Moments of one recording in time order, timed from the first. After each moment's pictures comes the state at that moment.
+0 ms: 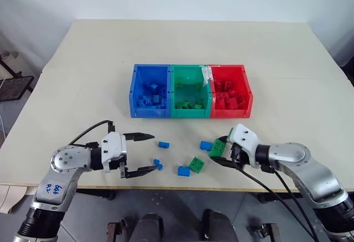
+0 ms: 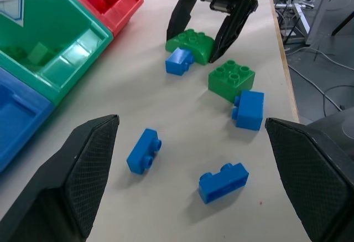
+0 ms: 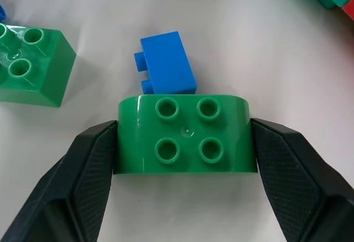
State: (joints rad) left arm -0.10 0.68 0.03 -0.22 -0.40 0.03 -1.08; right arm -0.22 -0.77 0.17 -0.38 0.27 0.64 0.81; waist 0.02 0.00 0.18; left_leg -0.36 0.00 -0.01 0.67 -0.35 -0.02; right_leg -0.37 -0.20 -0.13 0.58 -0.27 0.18
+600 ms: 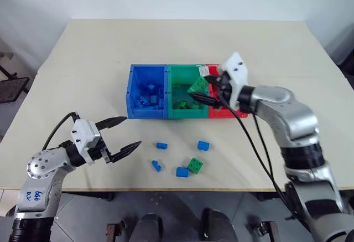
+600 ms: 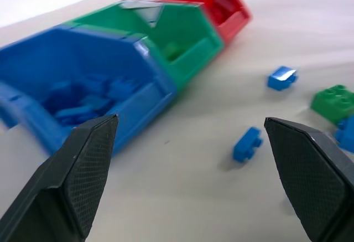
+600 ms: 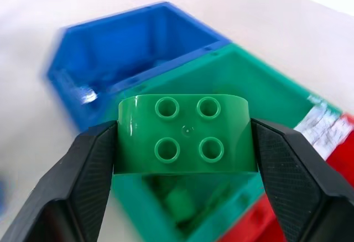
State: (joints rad) left arm -0.01 0.64 0.27 -0.22 -0.47 0.08 -0.90; right arm -0.88 -0.43 0.16 0.10 0.28 0.64 0.68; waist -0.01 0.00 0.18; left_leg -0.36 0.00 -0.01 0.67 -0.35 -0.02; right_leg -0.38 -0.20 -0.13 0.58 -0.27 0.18
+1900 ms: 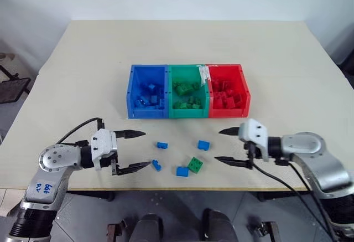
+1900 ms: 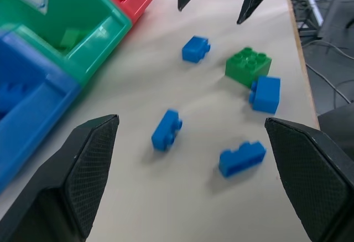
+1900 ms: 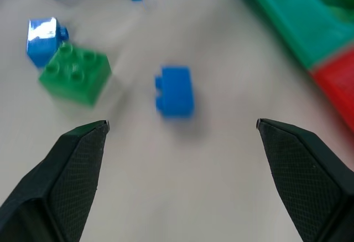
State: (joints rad) left arm -0.06 0.71 0.11 -0.18 -0.41 0.03 -1.10; right arm -0.32 -0.75 0.16 -0.27 0.25 0.42 1.05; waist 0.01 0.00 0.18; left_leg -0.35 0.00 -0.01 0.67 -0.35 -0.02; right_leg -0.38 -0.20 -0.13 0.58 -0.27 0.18
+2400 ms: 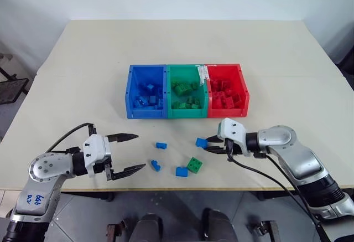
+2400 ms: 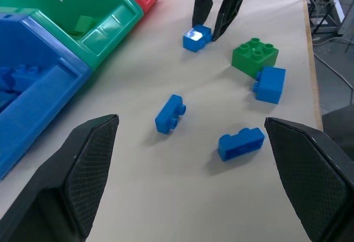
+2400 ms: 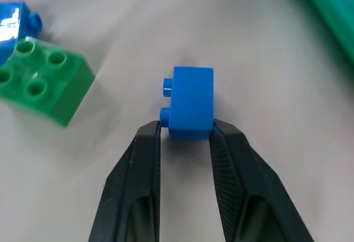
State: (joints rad) left arm 0.04 0.70 0.17 -0.27 -0.41 0.04 -1.02; right arm -0.46 -0.69 0.27 -0.13 0.18 0.43 1.06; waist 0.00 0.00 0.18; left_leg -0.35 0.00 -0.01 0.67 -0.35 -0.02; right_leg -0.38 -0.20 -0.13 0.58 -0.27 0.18
